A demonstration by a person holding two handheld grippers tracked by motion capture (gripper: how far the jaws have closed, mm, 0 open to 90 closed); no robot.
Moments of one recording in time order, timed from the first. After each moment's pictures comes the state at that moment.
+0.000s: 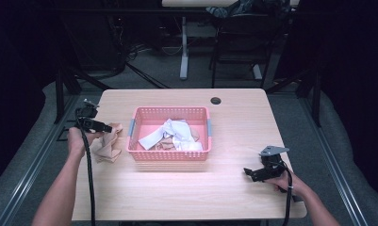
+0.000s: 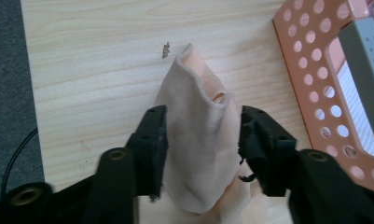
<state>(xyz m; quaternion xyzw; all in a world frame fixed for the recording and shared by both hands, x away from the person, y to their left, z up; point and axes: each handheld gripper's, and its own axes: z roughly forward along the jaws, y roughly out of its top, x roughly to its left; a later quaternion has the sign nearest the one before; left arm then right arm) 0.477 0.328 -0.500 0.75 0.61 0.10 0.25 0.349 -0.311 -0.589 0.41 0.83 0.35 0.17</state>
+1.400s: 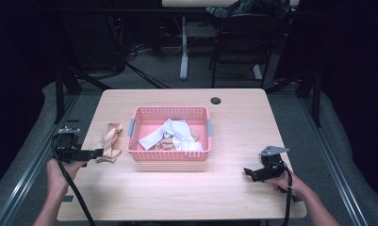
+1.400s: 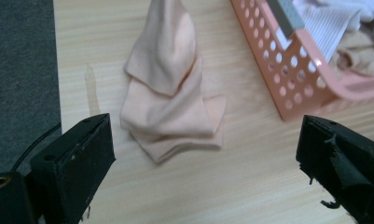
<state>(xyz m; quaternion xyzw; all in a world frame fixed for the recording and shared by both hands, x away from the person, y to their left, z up) 0.348 0.335 -0.494 0.74 0.58 0.15 0.31 0.349 -0.310 -0.589 0.41 0.83 0.35 0.17</state>
